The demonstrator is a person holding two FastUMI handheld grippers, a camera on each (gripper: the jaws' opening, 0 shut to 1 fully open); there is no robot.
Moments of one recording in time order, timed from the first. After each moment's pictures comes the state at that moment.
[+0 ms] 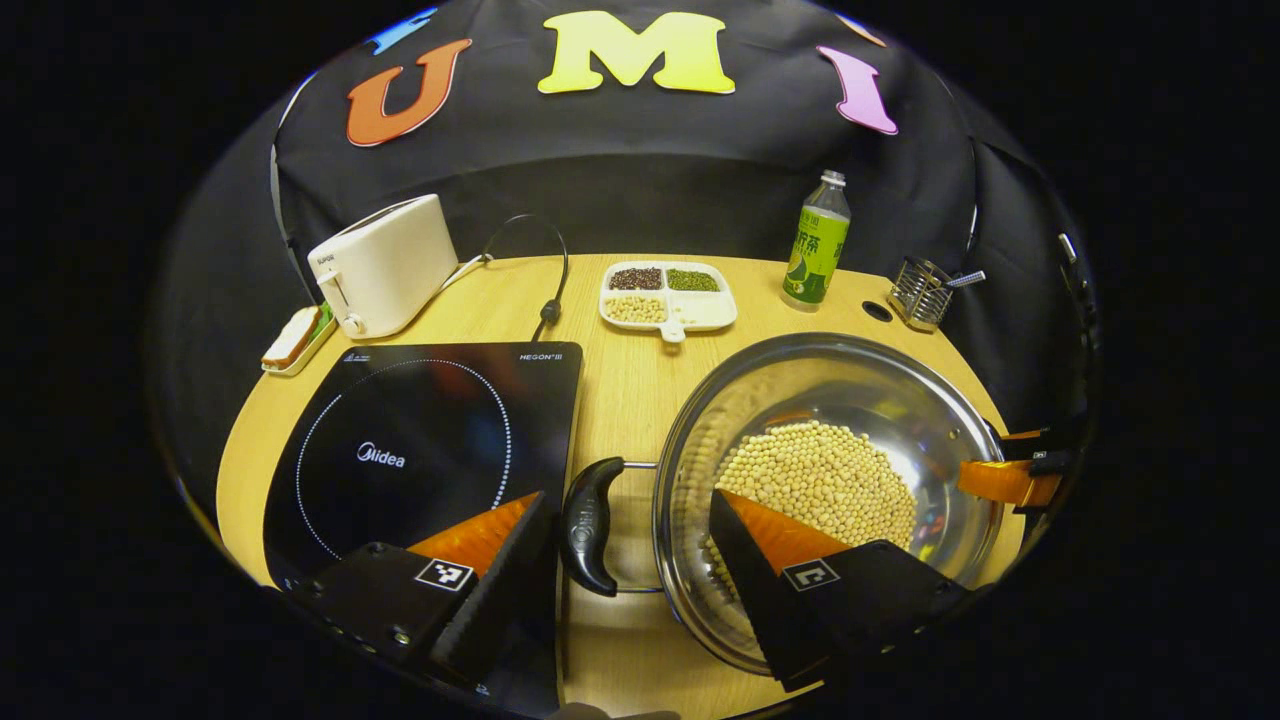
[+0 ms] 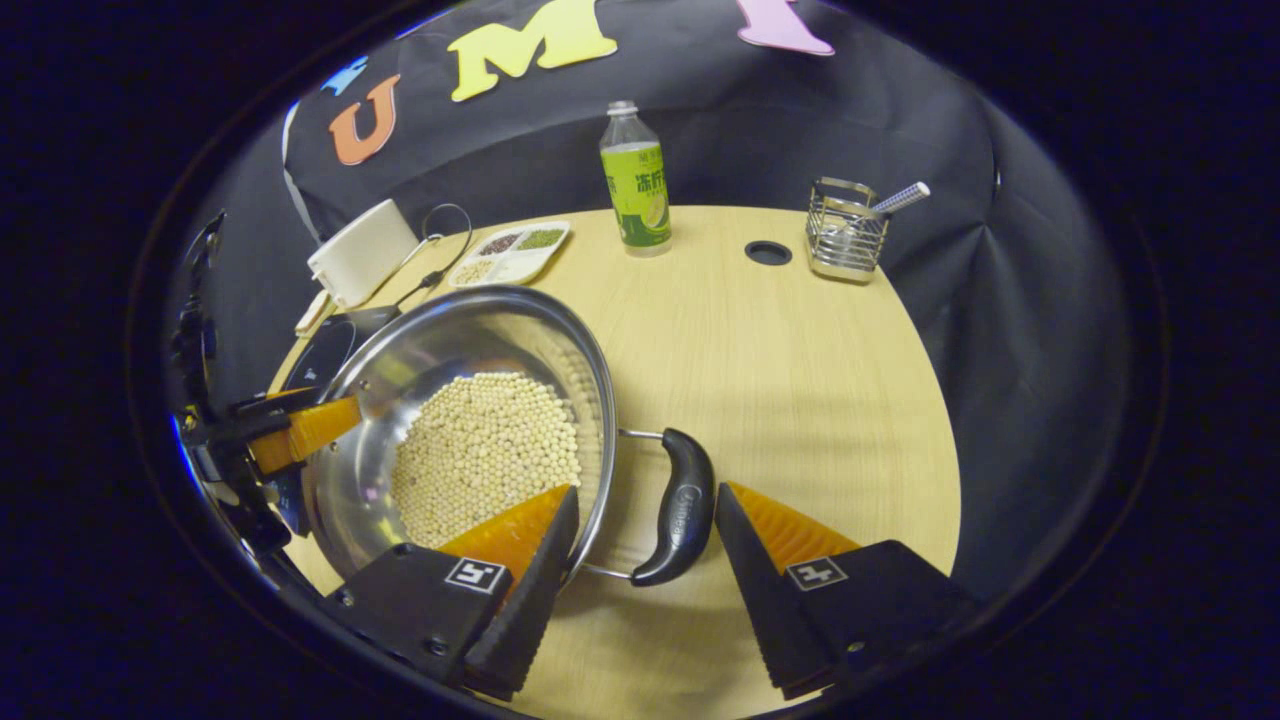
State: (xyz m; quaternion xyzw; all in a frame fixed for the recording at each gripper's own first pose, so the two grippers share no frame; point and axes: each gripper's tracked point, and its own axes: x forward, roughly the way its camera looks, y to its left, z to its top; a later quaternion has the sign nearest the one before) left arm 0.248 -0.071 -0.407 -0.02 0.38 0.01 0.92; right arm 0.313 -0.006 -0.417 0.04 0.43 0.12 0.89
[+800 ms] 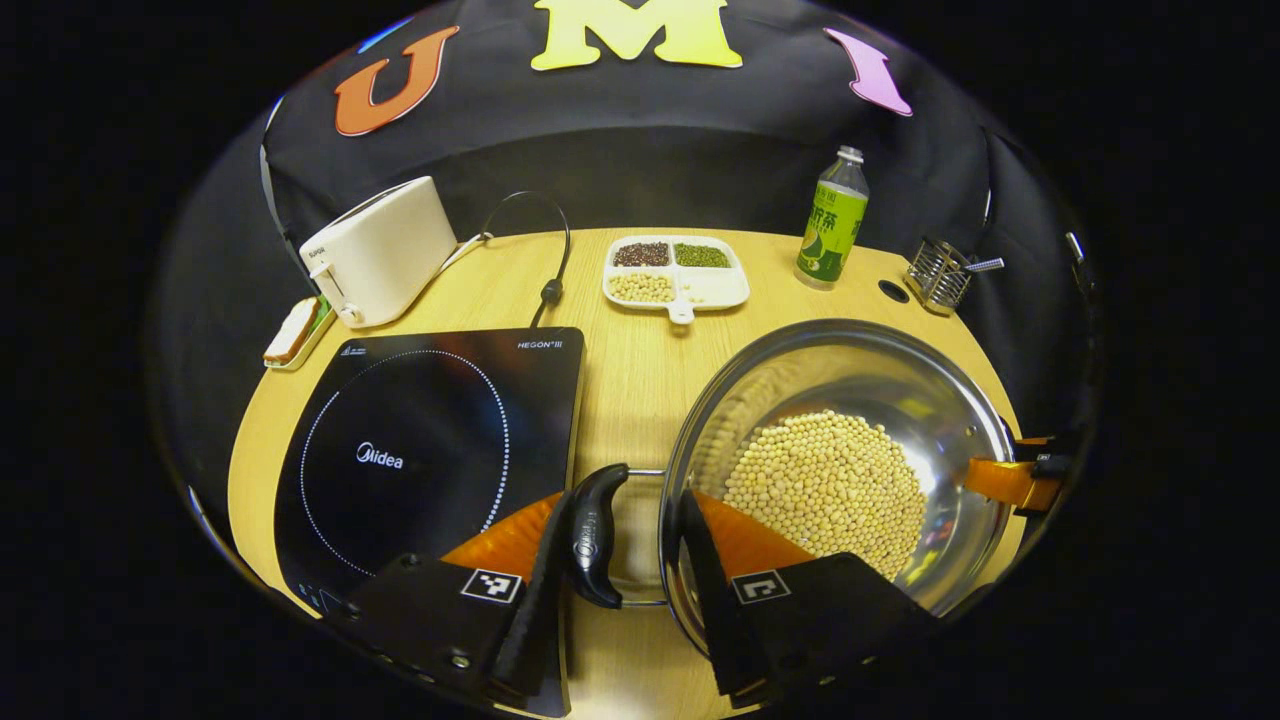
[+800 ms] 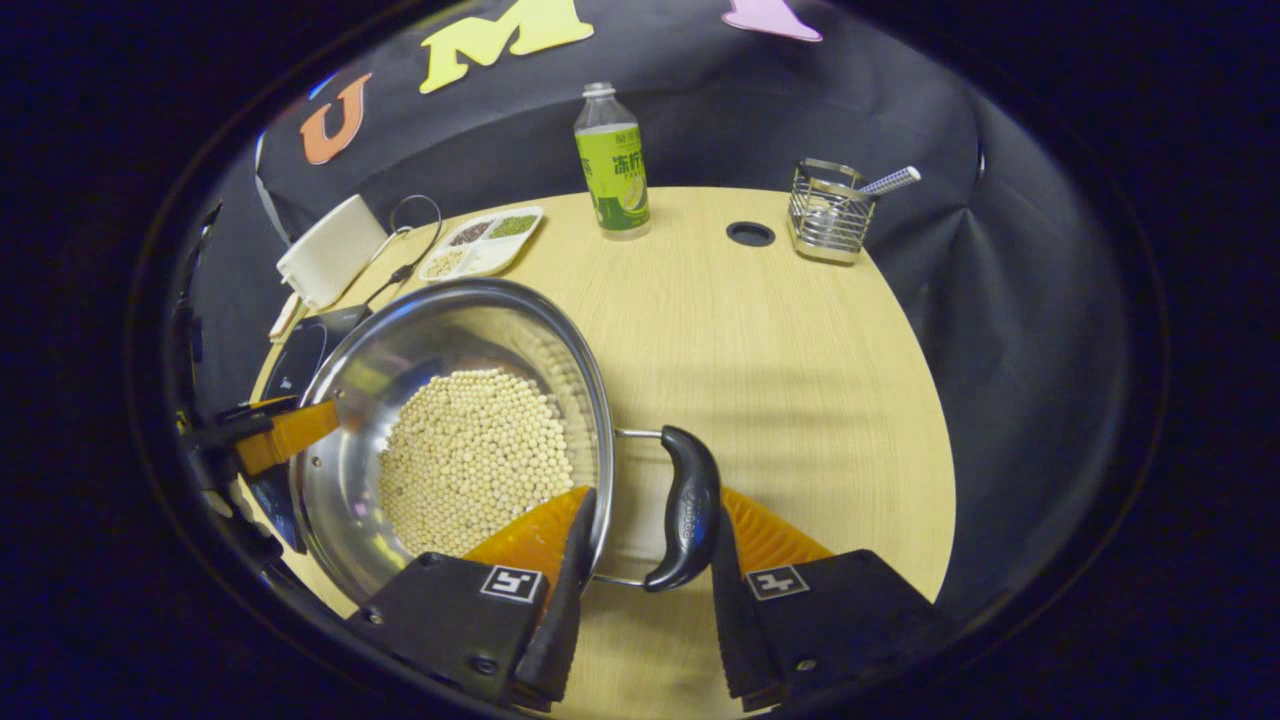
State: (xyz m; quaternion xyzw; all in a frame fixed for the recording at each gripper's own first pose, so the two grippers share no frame) left arm 0.251 -0.068 -0.410 -0.01 0.43 0.02 0.90; right arm 0.316 -0.007 -0.416 0.03 0.46 0.08 0.88
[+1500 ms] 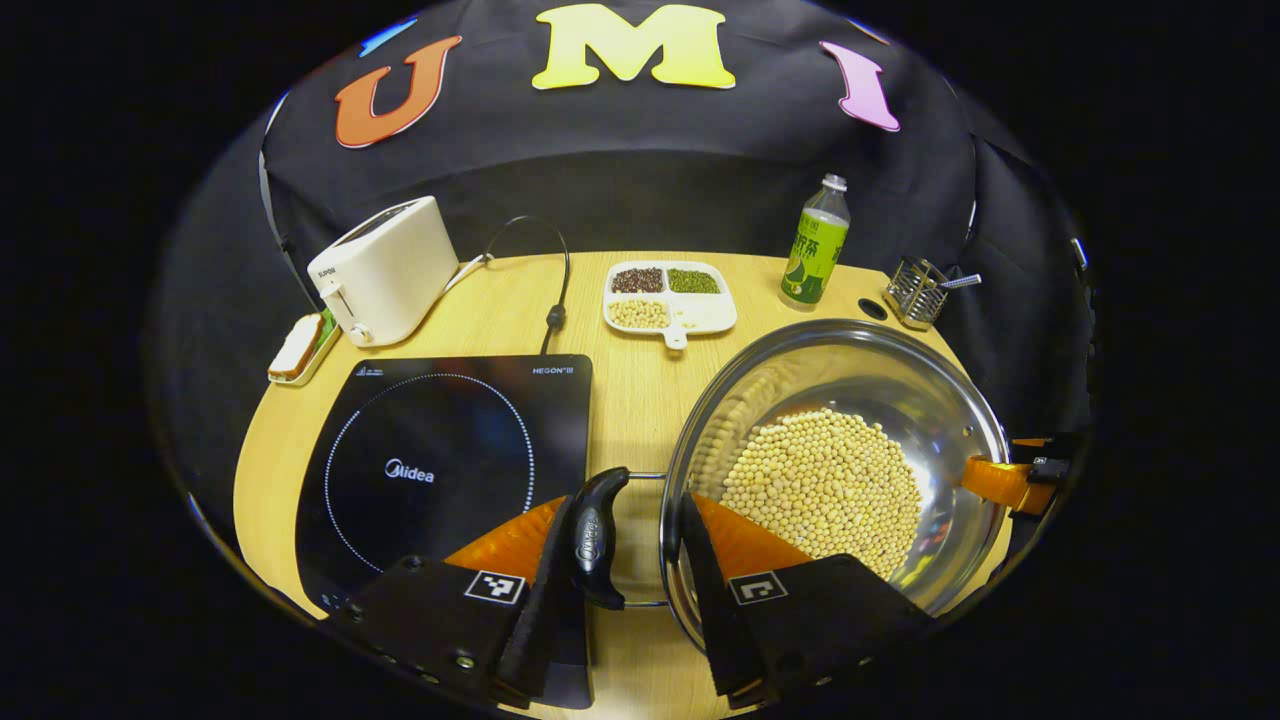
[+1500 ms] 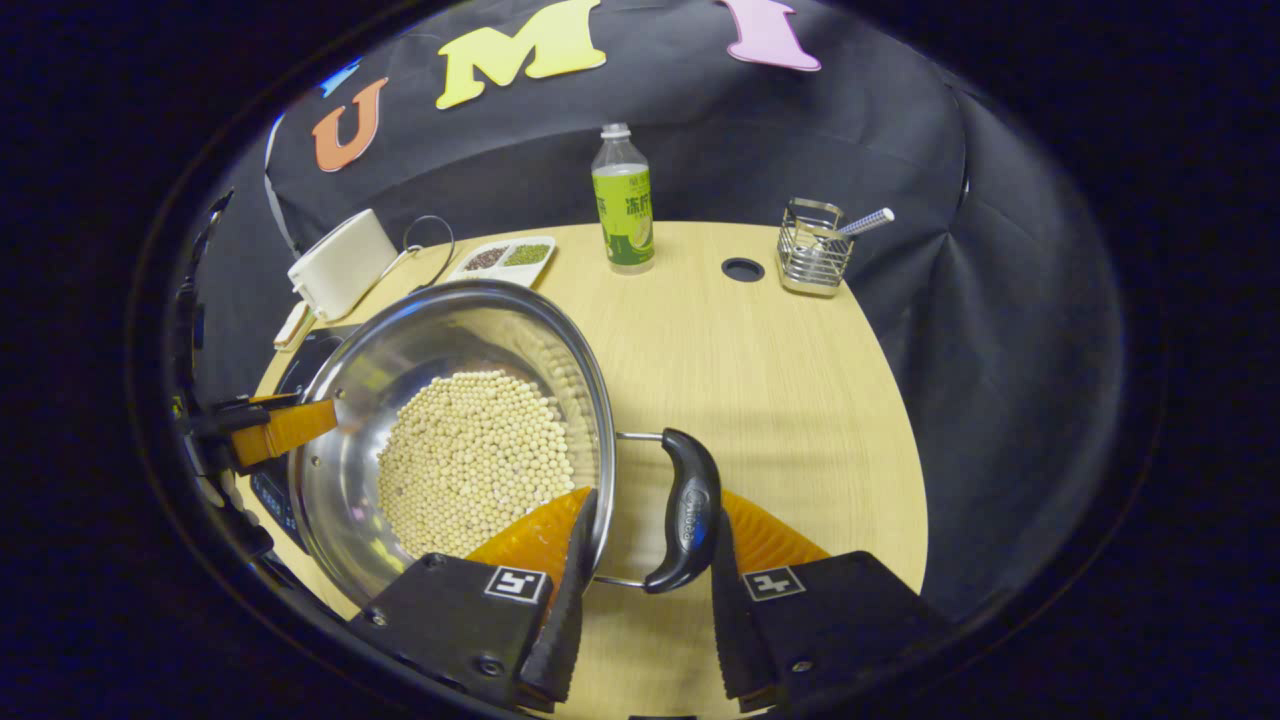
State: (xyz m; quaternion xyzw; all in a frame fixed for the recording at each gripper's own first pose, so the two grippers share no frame) left arm 0.242 -0.055 -0.371 -0.02 0.41 0.00 0.91; right arm 0.295 0.006 -0.372 0.02 0.42 0.06 0.91
